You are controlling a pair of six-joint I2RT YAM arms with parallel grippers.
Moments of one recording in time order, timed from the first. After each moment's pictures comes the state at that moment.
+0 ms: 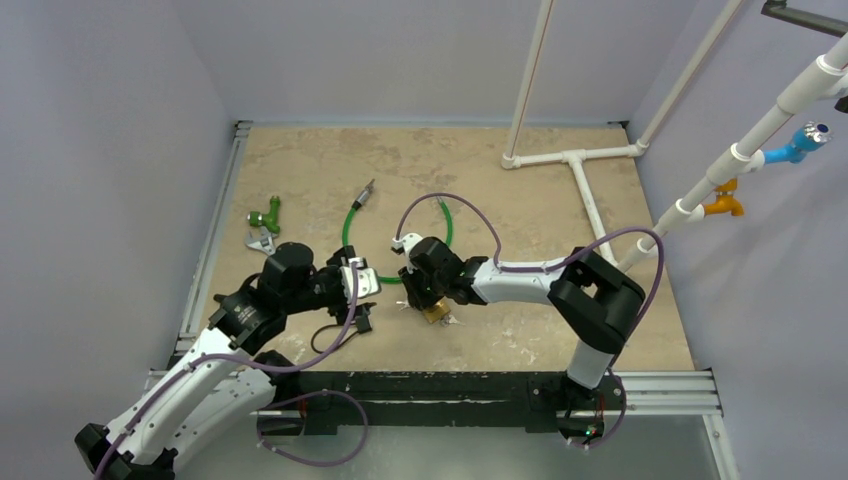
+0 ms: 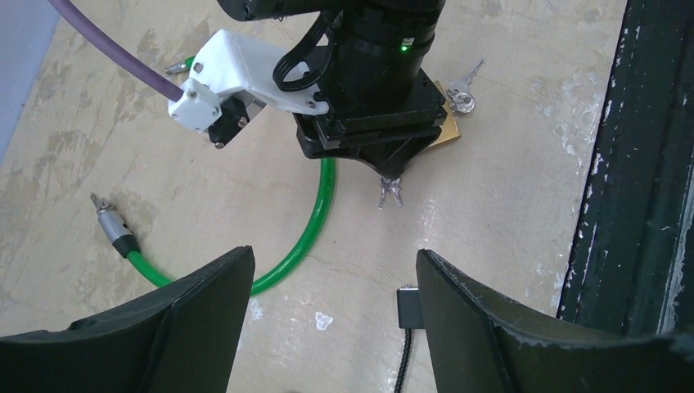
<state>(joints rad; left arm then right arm) -0.62 0.66 0.67 -0.55 0.39 0.57 0.97 1.74 0.93 -0.06 -0.04 0.29</state>
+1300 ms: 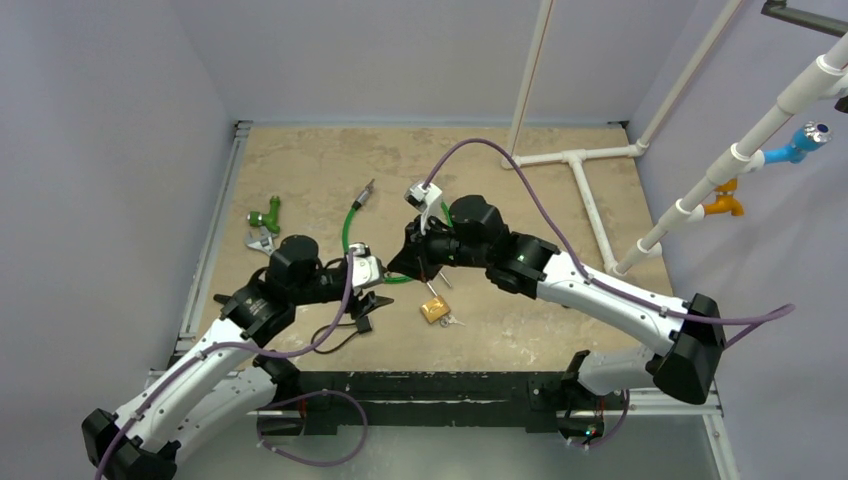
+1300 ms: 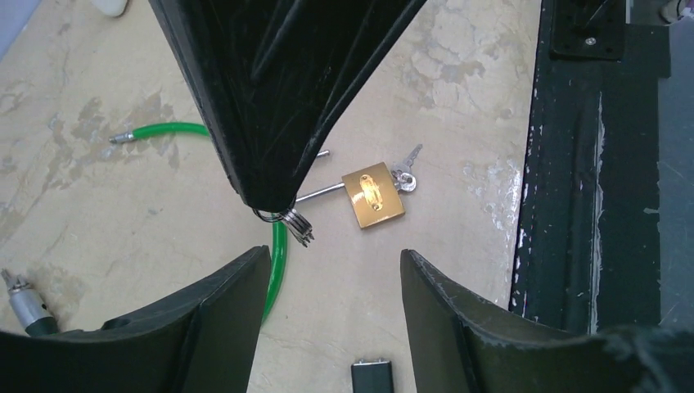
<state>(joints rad) -0.62 0.73 0.64 -0.35 0.57 0.40 0.96 1.32 1.11 -0.19 -0.26 0.38</state>
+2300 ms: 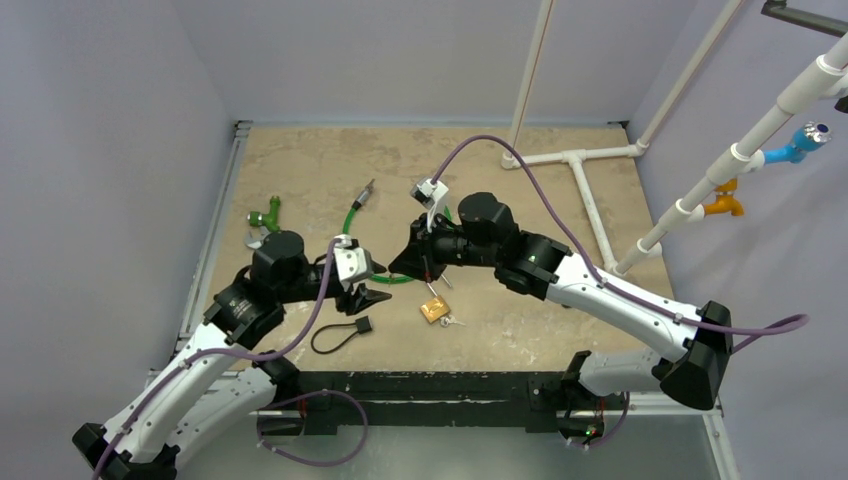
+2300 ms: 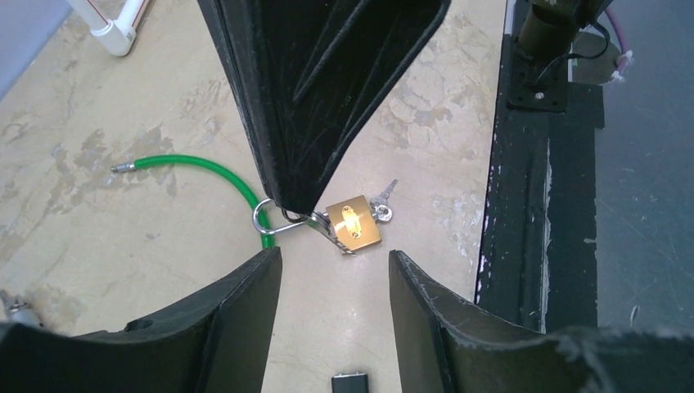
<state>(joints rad) -0.61 0.68 0.75 -0.43 0.63 0.32 0.96 1.27 1.15 -0.23 -0.31 0.43</state>
